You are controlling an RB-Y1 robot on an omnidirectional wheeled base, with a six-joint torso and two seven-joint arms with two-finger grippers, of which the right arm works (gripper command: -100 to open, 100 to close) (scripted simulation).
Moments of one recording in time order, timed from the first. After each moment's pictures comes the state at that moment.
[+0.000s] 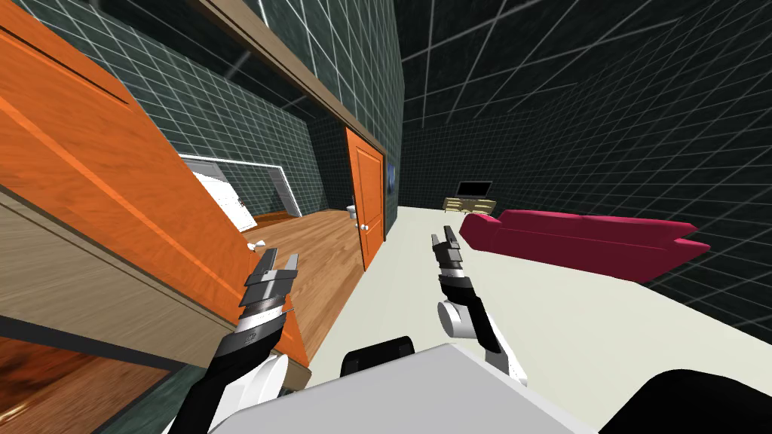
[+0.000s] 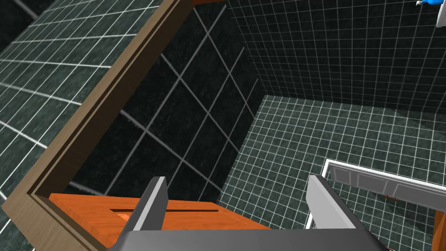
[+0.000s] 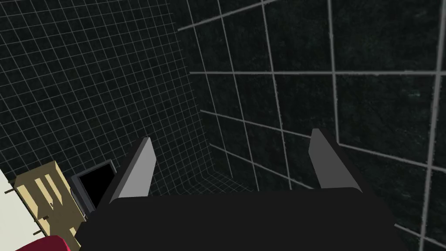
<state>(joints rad) 0.47 0.01 -0.05 -2.26 -0.08 -0.41 0.05</state>
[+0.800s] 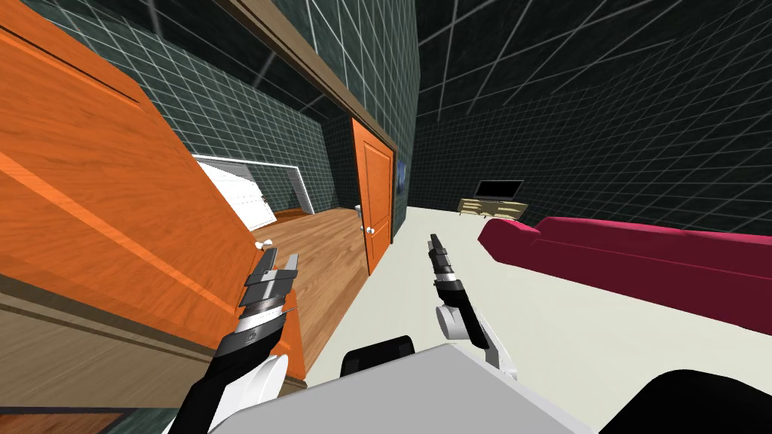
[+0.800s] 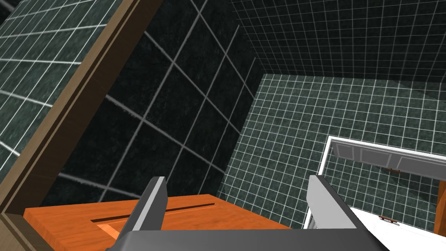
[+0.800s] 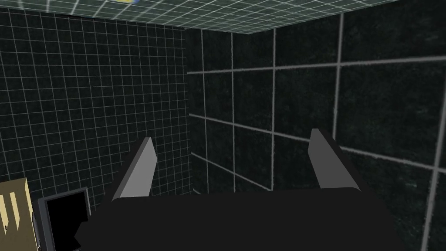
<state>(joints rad) 0.45 -0.05 -0.04 -2.10 0.03 -0.48 0.20</state>
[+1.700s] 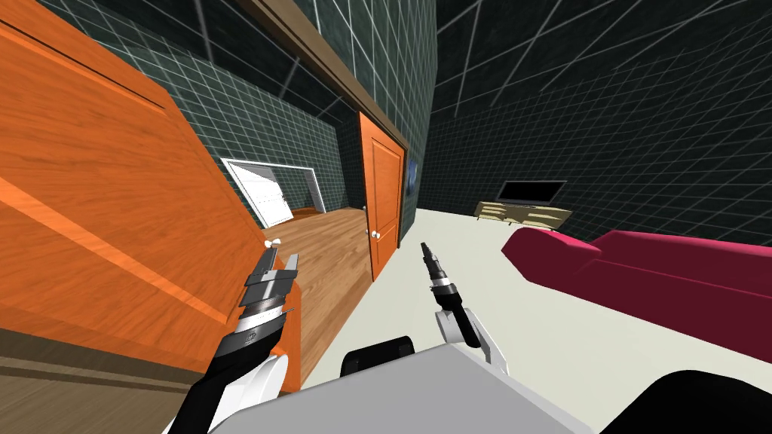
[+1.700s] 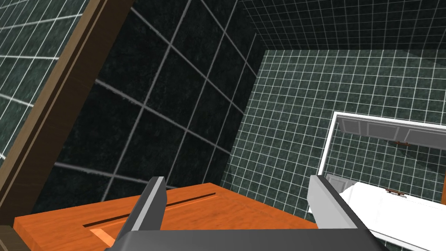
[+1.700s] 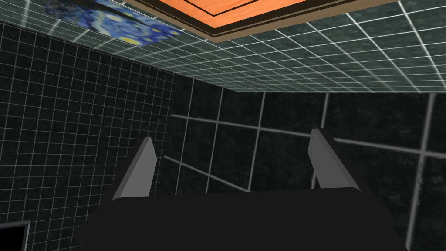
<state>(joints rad) 0.43 -0.08 -0.04 -1.94 0.13 -0.54 0.35</state>
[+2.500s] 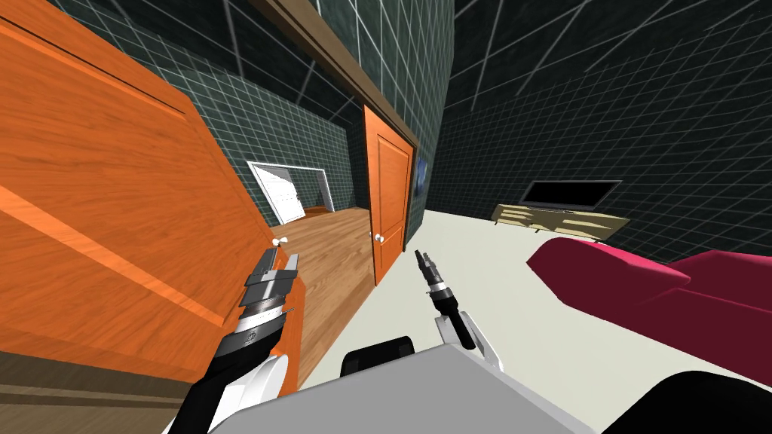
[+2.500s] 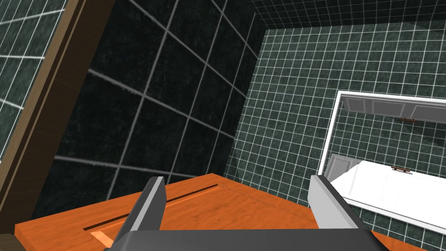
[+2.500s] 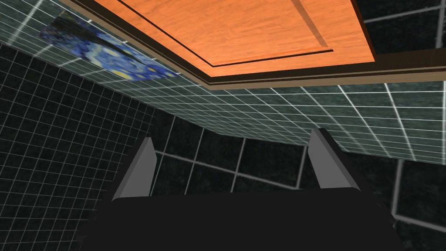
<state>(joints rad) 0.40 -0.09 -0.04 -1.79 0.22 -0.60 0.48</state>
